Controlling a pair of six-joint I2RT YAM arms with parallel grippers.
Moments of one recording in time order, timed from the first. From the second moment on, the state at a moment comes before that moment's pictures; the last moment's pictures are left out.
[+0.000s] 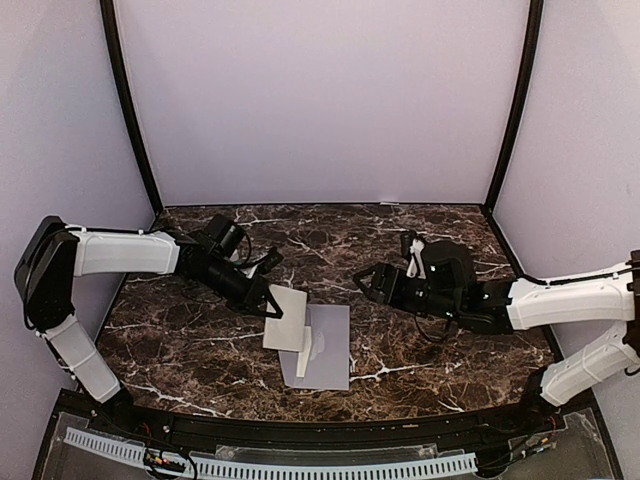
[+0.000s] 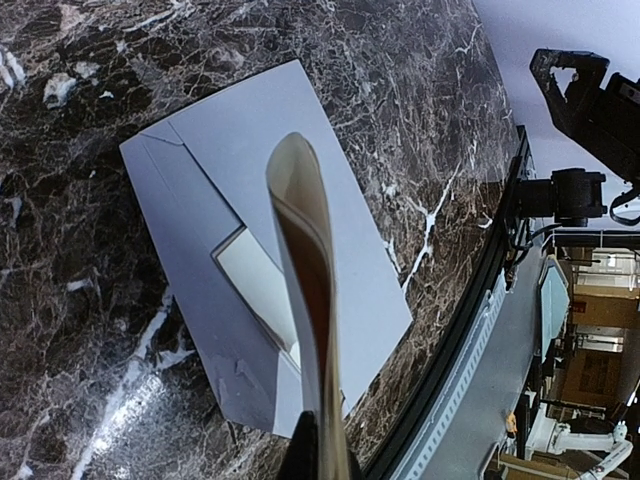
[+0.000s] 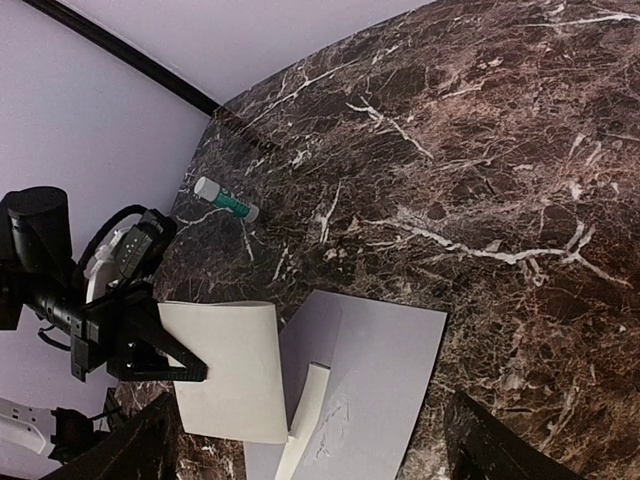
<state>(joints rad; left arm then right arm) -0.59 1.65 1.03 -0.45 0.70 -0.29 0.93 1.30 0.67 0.21 0.13 0.85</state>
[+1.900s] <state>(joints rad) -0.57 1.80 0.89 -0.26 0.73 -0.43 0.95 1.72 0.68 0.40 -0.13 0.99</state>
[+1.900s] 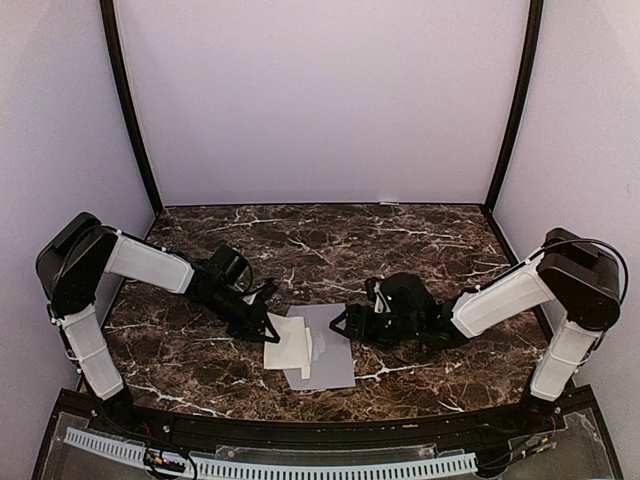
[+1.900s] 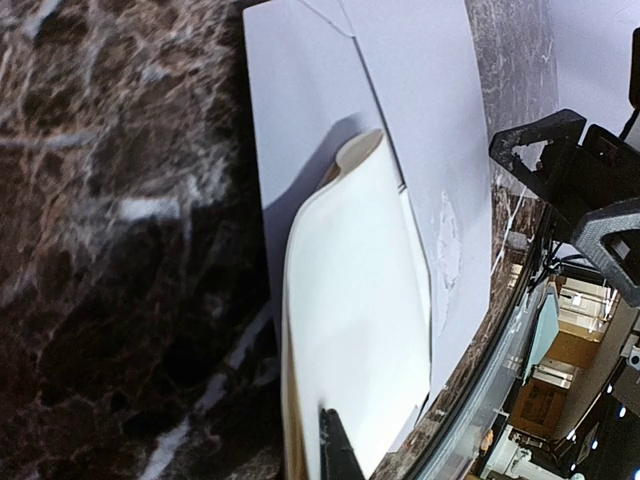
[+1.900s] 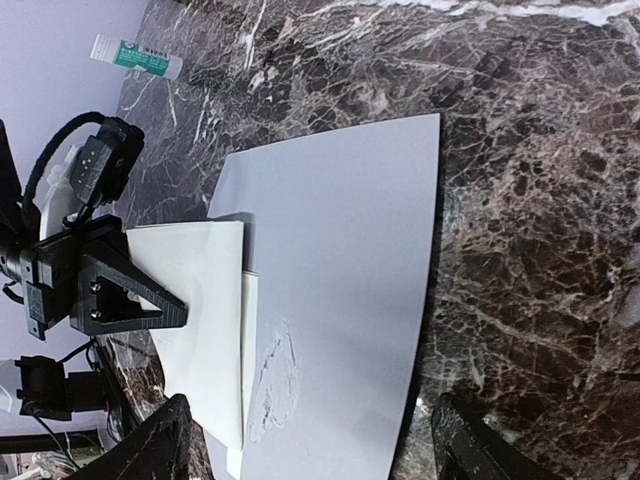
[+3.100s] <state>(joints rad) -0.57 1.91 0.97 -0.28 0.82 -0.45 0.96 1.79 0.67 0.55 -0.19 1.04</state>
